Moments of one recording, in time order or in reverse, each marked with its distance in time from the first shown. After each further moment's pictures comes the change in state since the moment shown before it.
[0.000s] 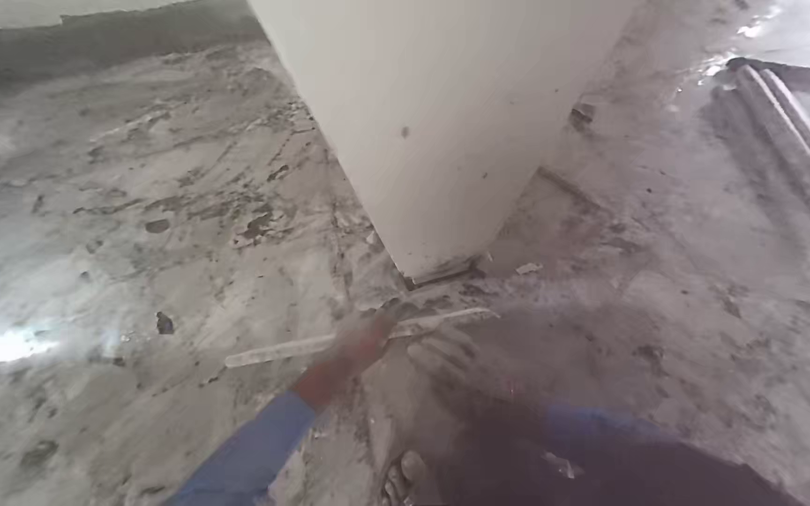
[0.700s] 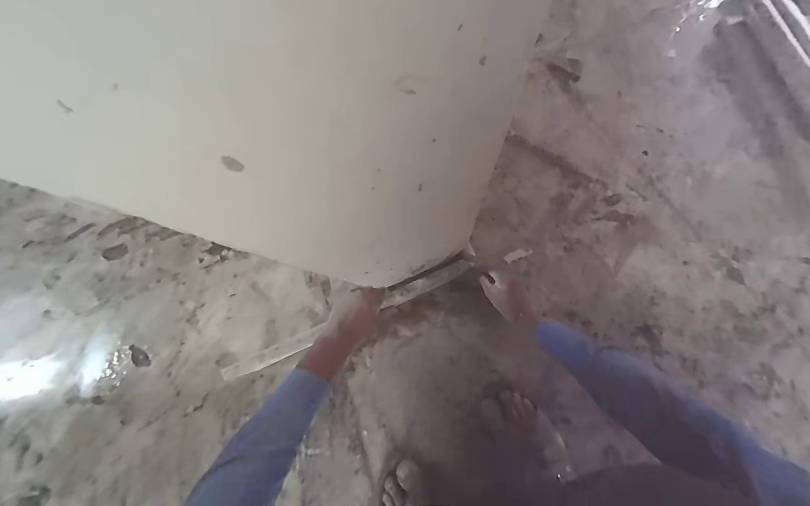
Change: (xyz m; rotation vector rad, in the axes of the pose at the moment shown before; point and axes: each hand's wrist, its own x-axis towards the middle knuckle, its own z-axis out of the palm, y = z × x) left_hand 0.088 0.000 -0.012 0.037 -0.081 -0.202; right_hand -0.020 0.198 0.089 0.336 0.449 0.785
